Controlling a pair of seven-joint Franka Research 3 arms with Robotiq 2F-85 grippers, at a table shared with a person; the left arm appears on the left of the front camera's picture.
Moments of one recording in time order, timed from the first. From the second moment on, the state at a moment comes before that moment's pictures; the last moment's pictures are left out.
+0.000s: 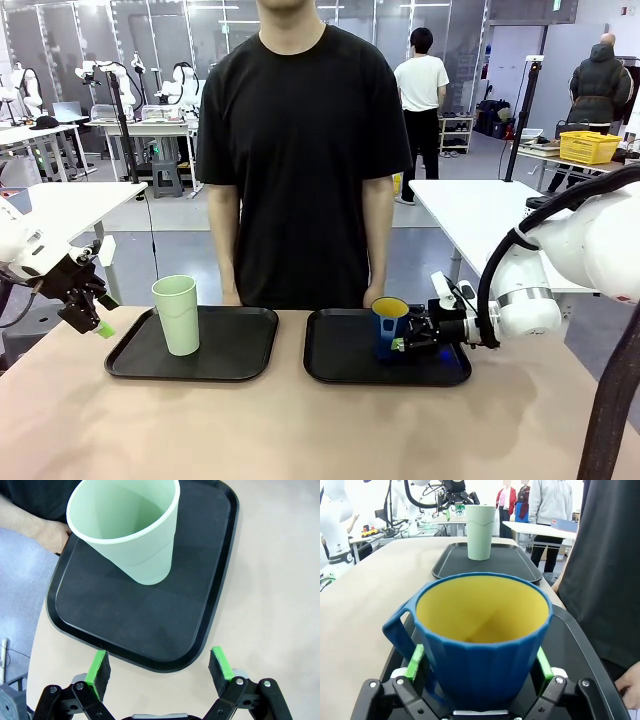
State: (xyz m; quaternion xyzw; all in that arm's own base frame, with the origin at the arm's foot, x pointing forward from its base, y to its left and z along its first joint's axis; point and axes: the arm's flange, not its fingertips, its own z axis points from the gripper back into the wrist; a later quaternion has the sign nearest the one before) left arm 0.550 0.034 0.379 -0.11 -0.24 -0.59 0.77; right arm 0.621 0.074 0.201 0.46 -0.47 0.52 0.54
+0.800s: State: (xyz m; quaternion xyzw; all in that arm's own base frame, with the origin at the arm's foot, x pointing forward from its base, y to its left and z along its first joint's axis) left arm 0.550 0.034 0.379 -0.11 -0.24 -0.59 0.77; right arm 0.605 0.036 0.200 0.45 -0.46 0.51 0.57
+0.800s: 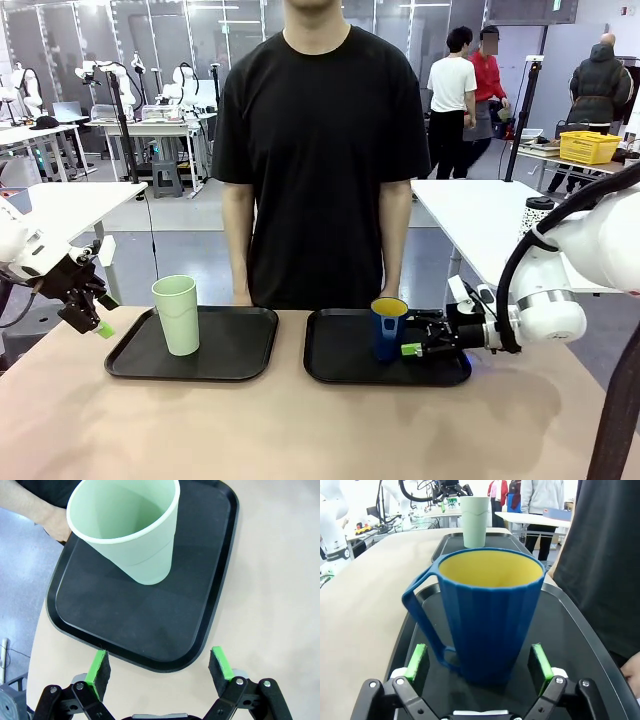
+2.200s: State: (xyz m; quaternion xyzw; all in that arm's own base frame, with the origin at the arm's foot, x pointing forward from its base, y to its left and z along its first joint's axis) left arm 0.550 0.034 0.379 -0.11 -0.24 -0.59 0.77; right arm 0.562 -0.032 0.244 0.36 -0.45 0.50 0.65
